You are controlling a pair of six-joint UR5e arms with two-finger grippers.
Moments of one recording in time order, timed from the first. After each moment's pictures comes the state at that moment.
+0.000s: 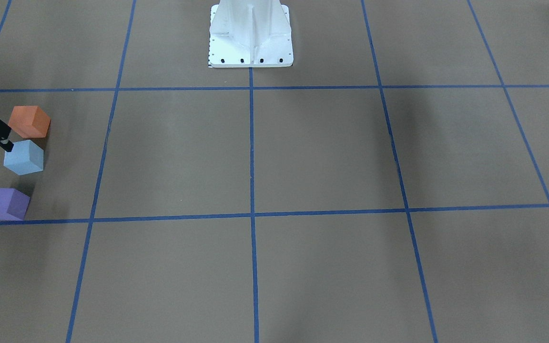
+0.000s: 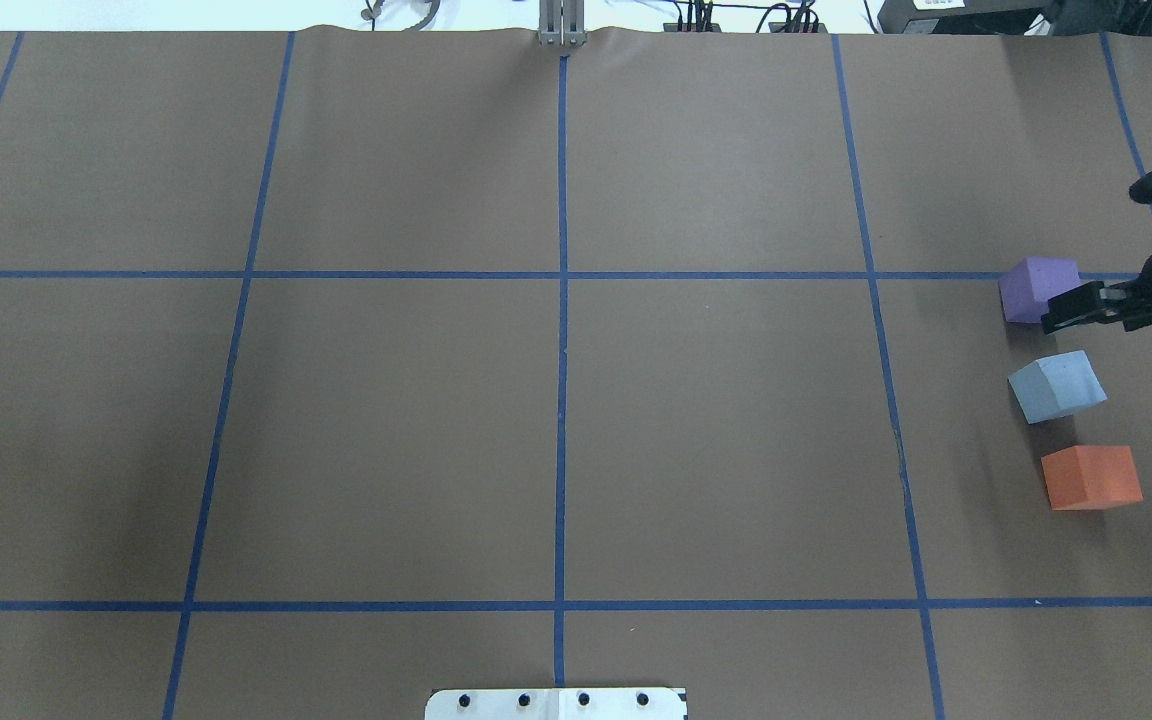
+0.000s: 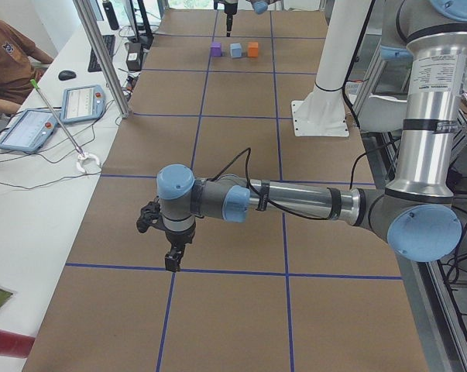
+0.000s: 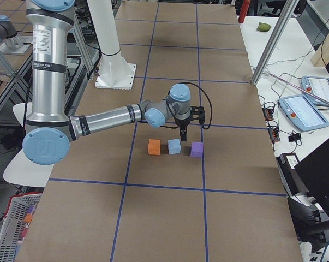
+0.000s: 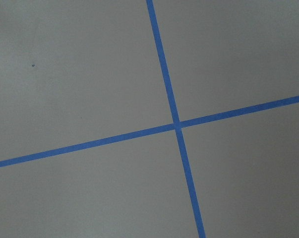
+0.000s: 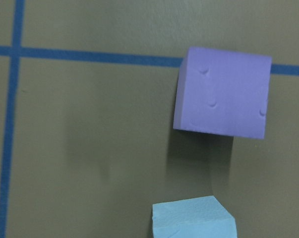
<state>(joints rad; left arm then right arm) -1.54 -1.62 -1.62 -1.62 -2.21 0.11 1.18 -1.64 1.87 -1.24 2.26 0.62</state>
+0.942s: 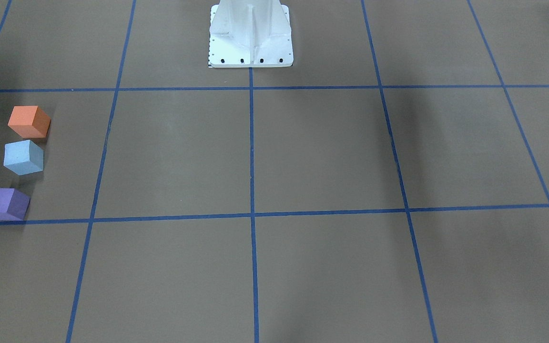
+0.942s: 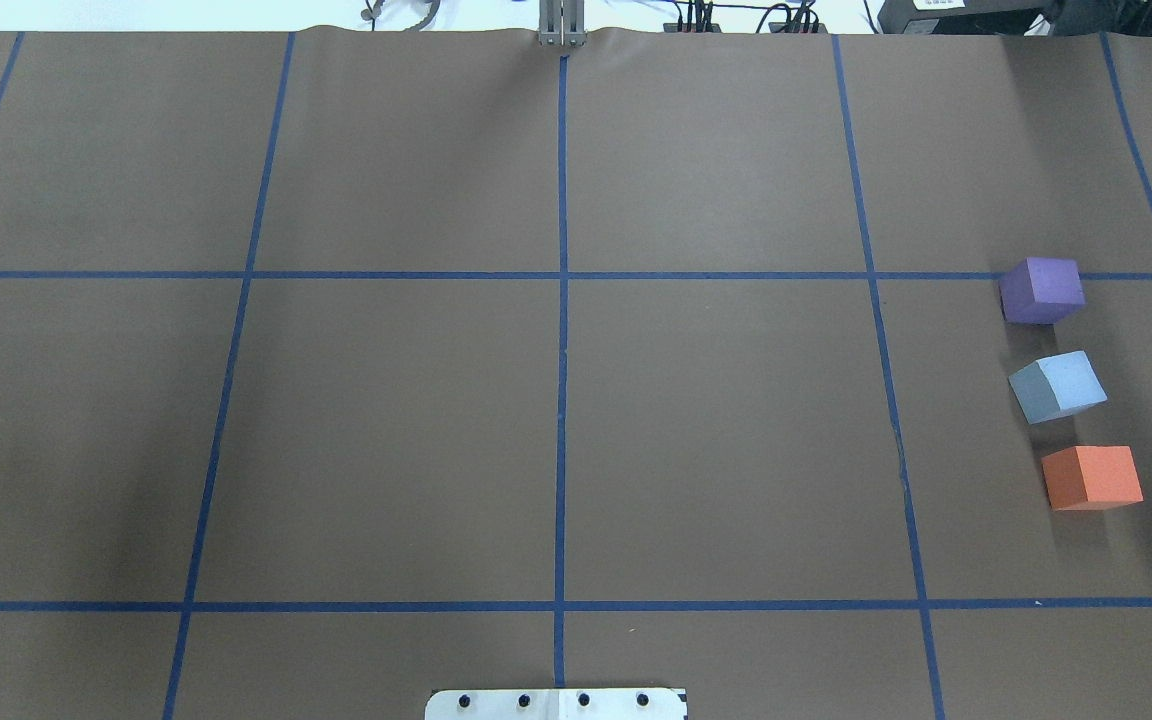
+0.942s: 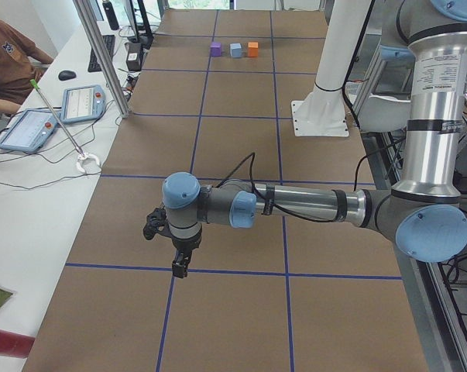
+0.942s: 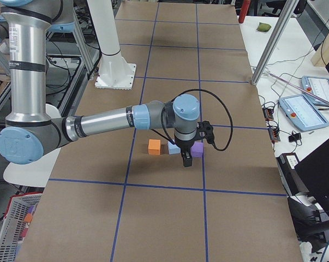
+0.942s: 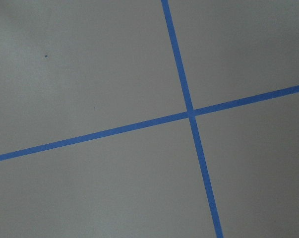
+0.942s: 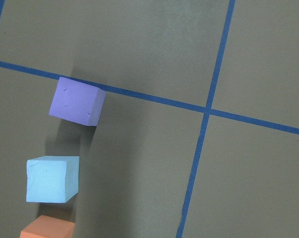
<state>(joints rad) -1.55 -1.58 -1.62 -1.62 -2.24 0.14 1.55 -1.64 1.86 -1.70 2.34 -0.13</state>
